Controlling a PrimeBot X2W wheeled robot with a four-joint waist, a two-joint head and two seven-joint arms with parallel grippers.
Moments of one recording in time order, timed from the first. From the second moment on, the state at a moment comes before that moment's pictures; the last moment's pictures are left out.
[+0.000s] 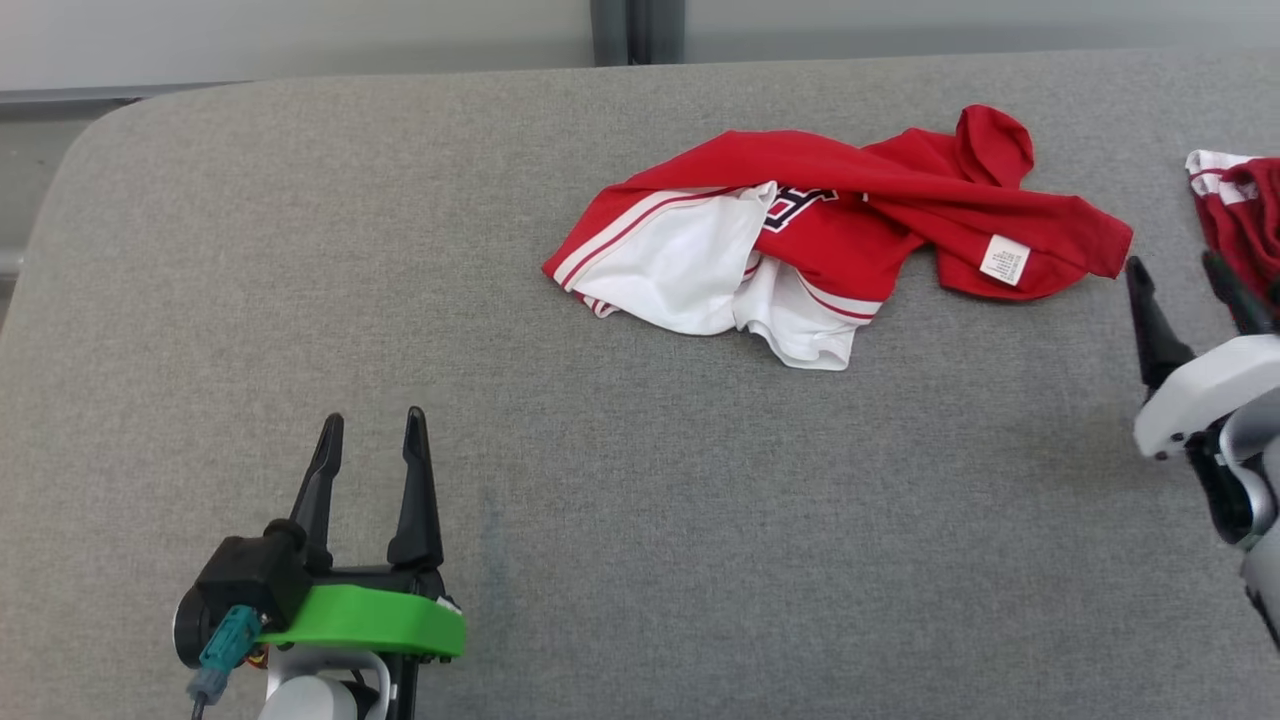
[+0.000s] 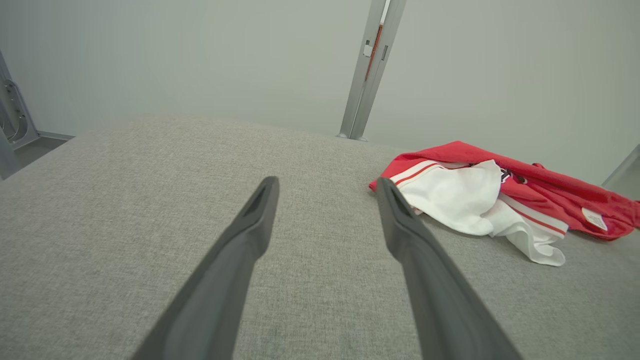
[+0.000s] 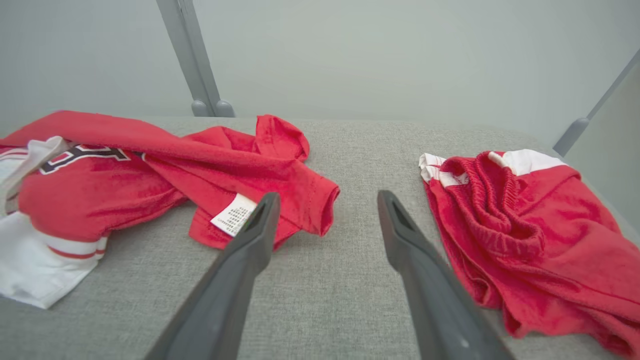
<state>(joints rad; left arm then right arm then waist) -0.08 0.05 -0.15 0.13 -0.33 -0.02 -0.26 -0.54 -0.49 0.23 0.68 0.53 0.13 -0.20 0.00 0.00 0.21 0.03</state>
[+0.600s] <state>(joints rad) -0.08 0.05 -0.18 0.13 -0.33 -0.02 -0.26 -0.59 -0.24 0.47 0.68 0.62 0.13 -0.19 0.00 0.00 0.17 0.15</state>
